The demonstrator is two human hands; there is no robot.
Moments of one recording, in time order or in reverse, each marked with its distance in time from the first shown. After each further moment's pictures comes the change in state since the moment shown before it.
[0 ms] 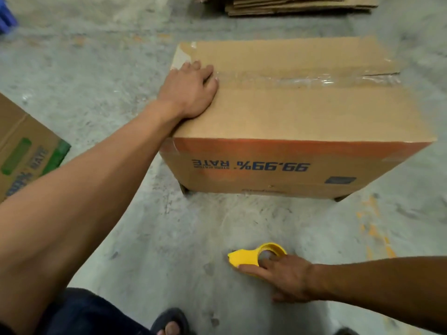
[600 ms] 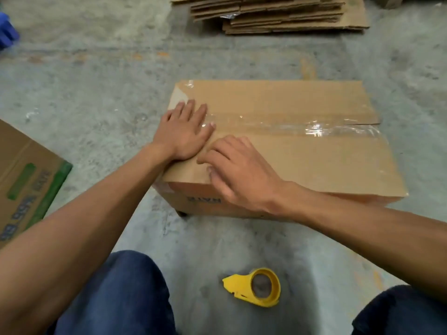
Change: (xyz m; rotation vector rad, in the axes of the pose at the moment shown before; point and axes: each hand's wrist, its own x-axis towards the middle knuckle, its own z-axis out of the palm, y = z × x) left_hand -0.003 -0.009 0.001 0.013 -0.215 -0.101; right_hand -0.017 -0.004 -0.254 -0.163 1.229 -0.202
